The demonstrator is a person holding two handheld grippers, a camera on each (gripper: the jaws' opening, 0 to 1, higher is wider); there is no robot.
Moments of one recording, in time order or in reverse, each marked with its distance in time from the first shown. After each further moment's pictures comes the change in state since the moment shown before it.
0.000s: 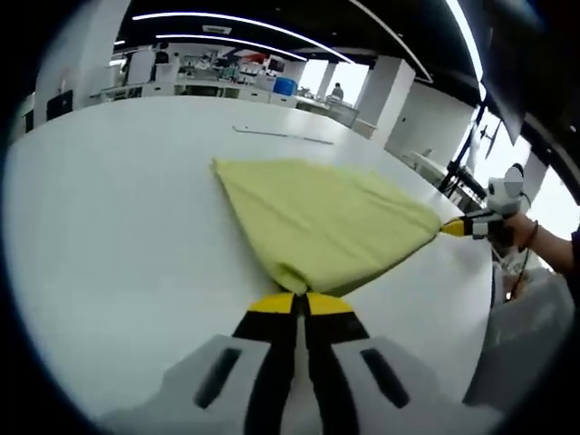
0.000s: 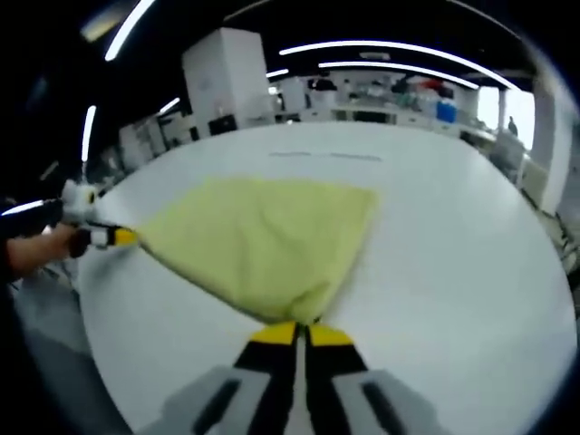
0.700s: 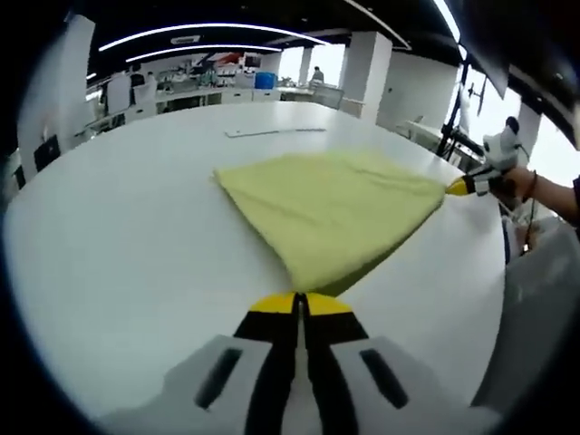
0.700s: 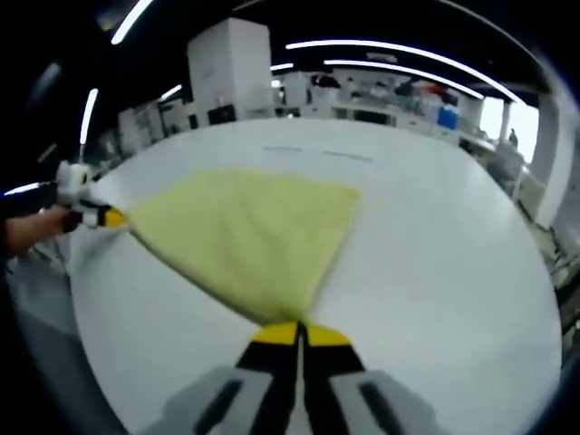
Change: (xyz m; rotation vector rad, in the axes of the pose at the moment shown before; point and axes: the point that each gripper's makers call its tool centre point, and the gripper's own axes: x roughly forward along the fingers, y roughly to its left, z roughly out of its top) left arm -0.010 0.007 -0.001 0.226 0.080 0.031; right arm -0.006 -0.021 -0.004 -0.051 0.042 -0.040
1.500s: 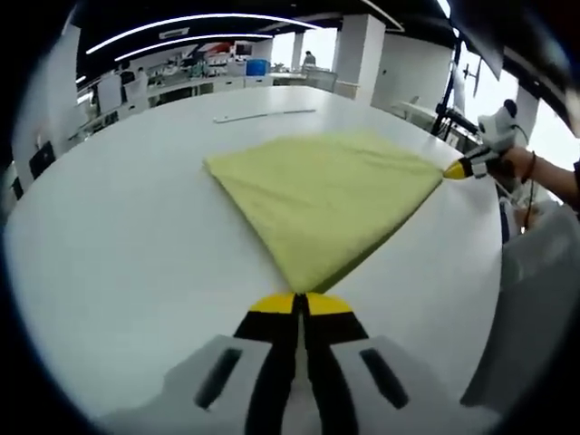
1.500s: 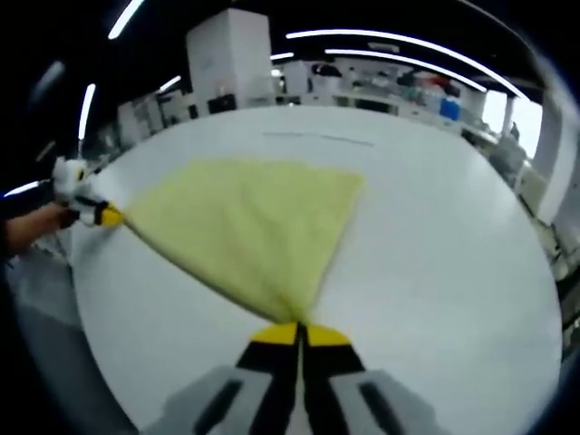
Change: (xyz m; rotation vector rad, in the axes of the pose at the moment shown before) left arm -0.007 -0.015 -0.017 0.041 0.076 -0.005; right arm -0.007 0.002 -0.020 0.000 0.051 0.009
